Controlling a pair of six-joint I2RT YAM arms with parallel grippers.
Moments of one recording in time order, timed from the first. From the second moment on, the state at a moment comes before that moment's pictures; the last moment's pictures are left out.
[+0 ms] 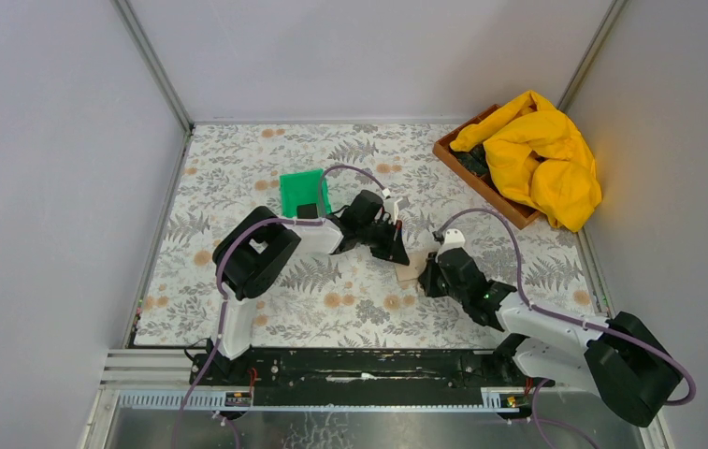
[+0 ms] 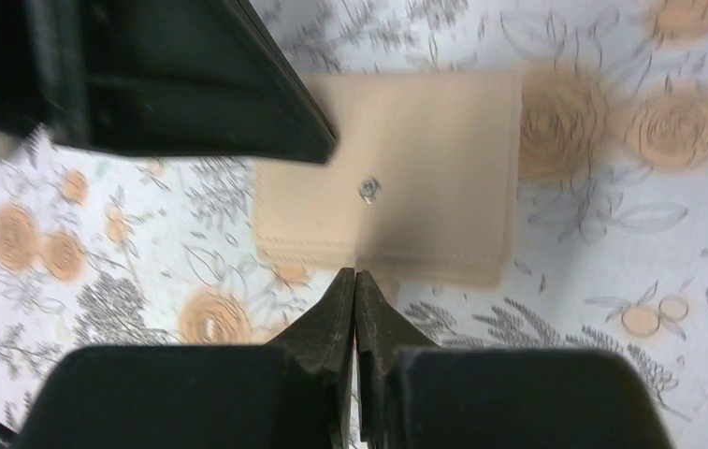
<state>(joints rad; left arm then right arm) -0.71 2.04 1.13 0.18 0.60 -0.51 0.72 1.07 0.32 0.08 0.15 0.52</state>
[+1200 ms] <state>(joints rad) -0.90 1.73 0.99 0.07 0.19 -0.33 0.72 1.08 0.26 0.10 0.17 0.62</state>
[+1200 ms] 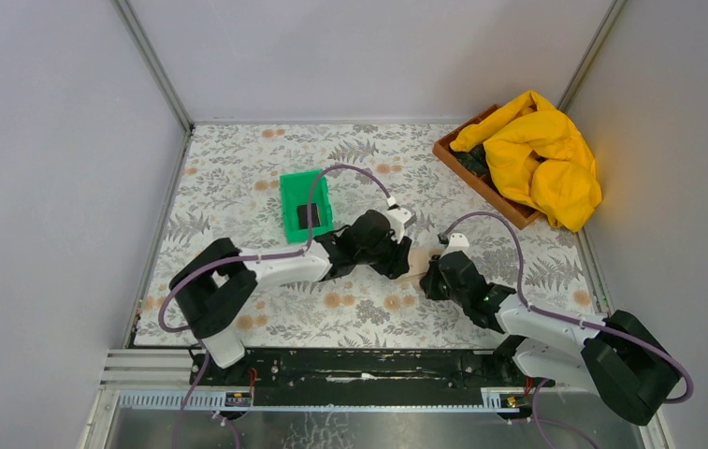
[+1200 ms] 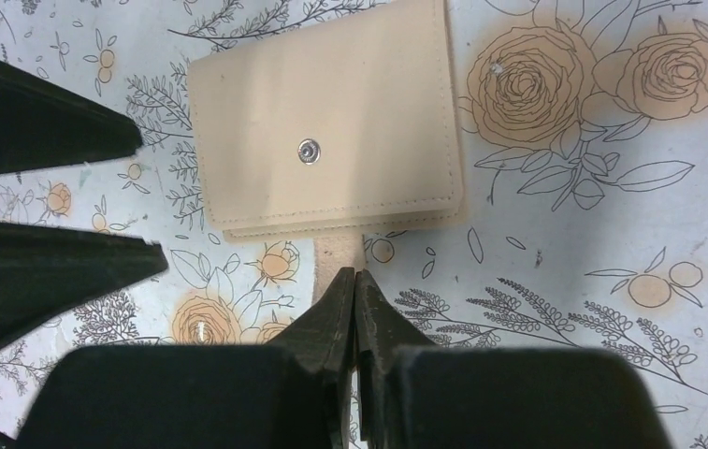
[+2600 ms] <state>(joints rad) -1.13 1.77 0.81 0.32 -0.23 0.11 0.72 1.06 0.23 0.10 0.18 0.61</state>
